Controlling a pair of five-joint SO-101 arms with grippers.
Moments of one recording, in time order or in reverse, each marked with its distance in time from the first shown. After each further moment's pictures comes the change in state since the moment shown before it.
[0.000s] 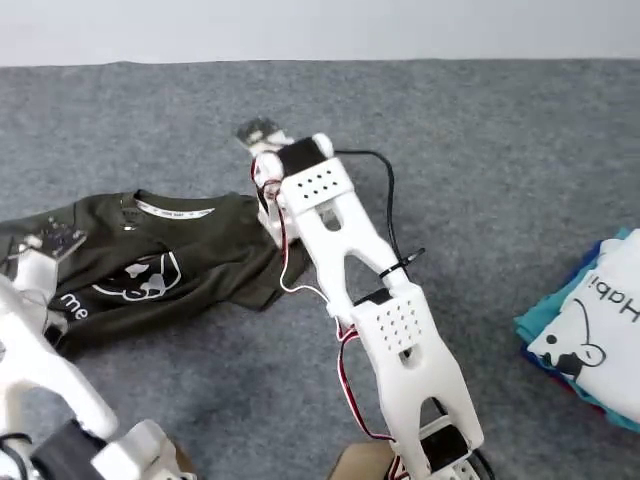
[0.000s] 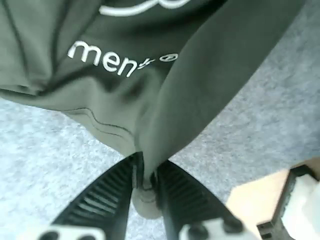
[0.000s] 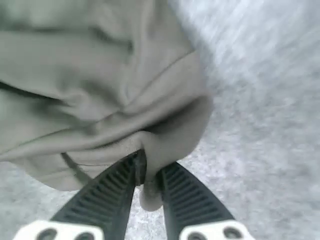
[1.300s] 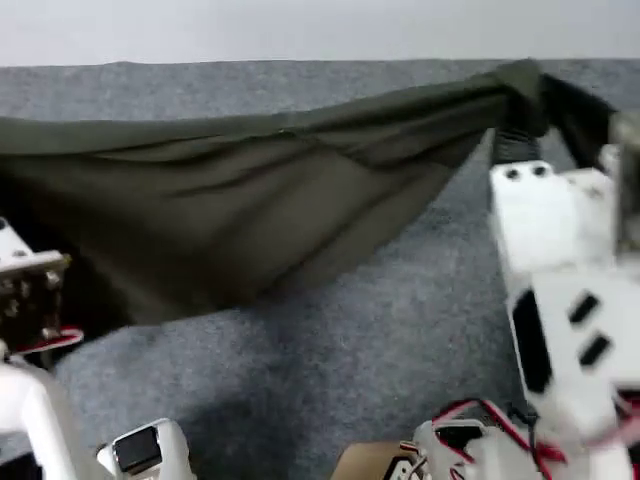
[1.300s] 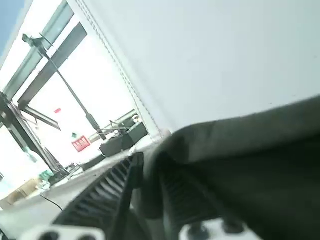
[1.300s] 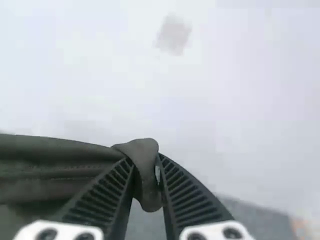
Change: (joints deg) left arm 19.6 -44.7 -22.9 -31.6 34.1; right arm 26.9 -74.5 -0.2 -6.5 7.6
